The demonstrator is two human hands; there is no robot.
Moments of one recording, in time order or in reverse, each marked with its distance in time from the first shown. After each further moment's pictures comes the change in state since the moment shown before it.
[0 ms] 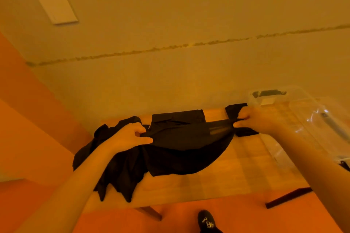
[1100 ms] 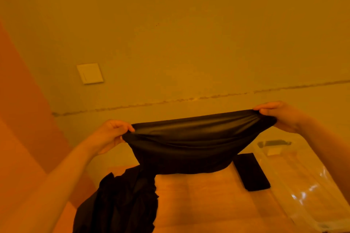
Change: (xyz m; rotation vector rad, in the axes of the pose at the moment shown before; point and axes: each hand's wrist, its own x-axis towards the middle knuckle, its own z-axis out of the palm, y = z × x) left_hand -0.017 0.049 -0.140 -0.879 0.186 0.276; right_hand 0.031 -0.045 -0.140 0.769 0.034 -0.281
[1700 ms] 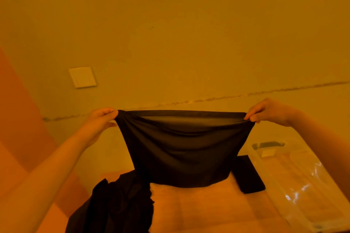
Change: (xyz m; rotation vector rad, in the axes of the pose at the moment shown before) left_hand 0.036 0.016 -0.020 0.240 0.280 0.131; right_hand 0.006 -0.024 0.000 -0.641 -0.071 -0.038
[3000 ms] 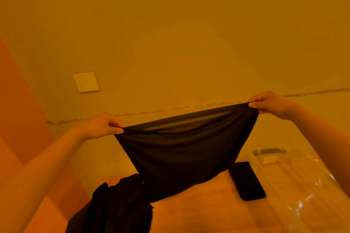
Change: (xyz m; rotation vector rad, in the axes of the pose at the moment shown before) left_hand 0.006 0.027 -0.009 0.787 -0.340 -0.017; right_hand 0.025 -0.003 -0.028 0.142 0.180 0.066
